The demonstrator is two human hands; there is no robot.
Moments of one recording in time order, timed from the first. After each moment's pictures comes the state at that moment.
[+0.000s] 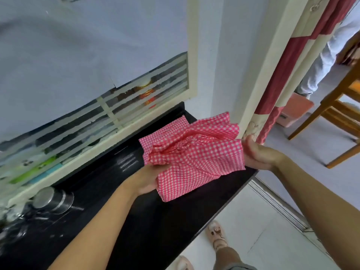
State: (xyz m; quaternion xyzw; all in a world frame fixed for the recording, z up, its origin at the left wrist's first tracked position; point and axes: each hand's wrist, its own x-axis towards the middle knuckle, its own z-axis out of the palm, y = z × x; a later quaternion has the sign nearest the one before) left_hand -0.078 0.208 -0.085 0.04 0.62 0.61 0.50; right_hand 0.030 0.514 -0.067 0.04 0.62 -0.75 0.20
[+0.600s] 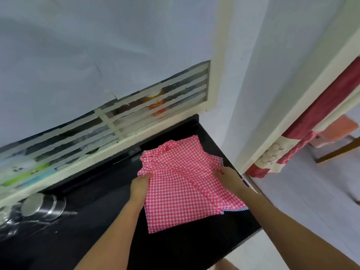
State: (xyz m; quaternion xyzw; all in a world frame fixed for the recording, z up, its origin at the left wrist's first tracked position) left_hand -0.151 0.230 -0.175 -0.31 0.72 0.58 0.23; right_hand -0.098 0.509 -0.193 0.19 0.87 -0.40 0.19
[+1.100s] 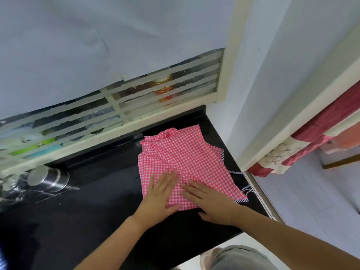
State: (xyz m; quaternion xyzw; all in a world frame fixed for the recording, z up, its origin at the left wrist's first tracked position) left_hand -0.061 0.231 -0.203 0.31 0.94 0.16 0.07; right_hand -0.033 0.478 -0.214 -0.39 0.91 -0.13 0.10
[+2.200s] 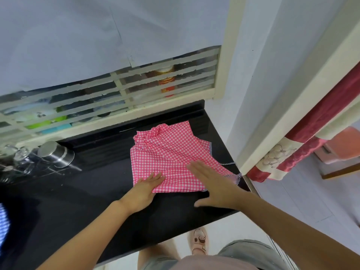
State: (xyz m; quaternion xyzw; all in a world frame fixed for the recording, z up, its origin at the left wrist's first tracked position) left_hand -0.025 0.218 -0.178 0.20 0.92 0.16 0.30; right_hand -0.008 0.503 -0.155 -0.28 0.92 -0.20 0.19
